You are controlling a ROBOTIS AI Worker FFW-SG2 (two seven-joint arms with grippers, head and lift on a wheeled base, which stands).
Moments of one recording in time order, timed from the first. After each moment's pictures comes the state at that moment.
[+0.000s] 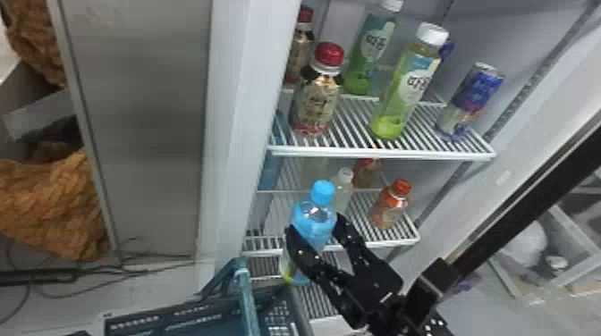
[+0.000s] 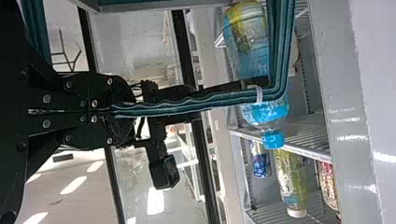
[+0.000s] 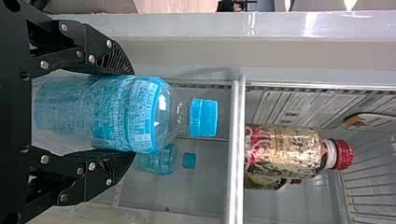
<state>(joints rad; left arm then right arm) 0.57 0.11 -0.09 -2.19 1.27 1.11 -0.33 0.65 -0.22 -0.07 -2.17 -0.15 -0.05 0.37</state>
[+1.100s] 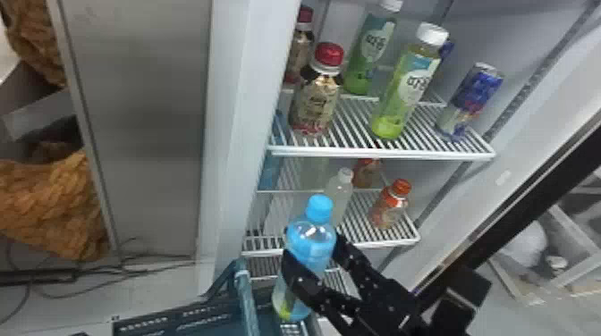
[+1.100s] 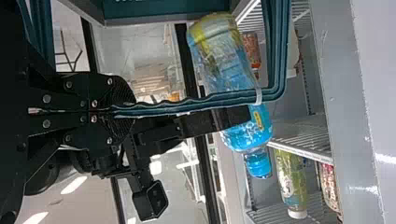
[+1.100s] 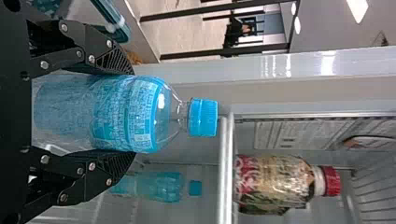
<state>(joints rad) 0.57 0.11 -0.09 -2.19 1.28 1.11 -0.33 0.82 -0.23 -0.11 -2.42 -0.21 0.16 0.44</state>
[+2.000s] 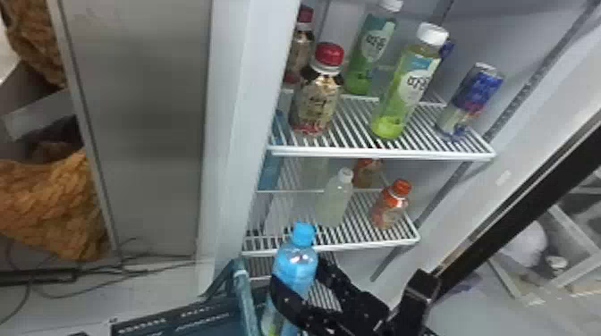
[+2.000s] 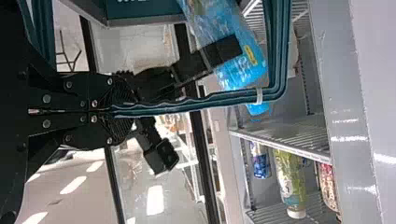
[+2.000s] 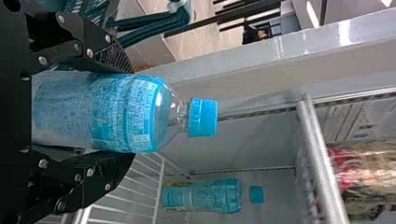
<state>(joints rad) 0.57 0.11 -0.09 -2.19 1.28 1.11 -0.33 0.70 -0.23 -0.09 -2.20 -0.26 0.19 0.53</state>
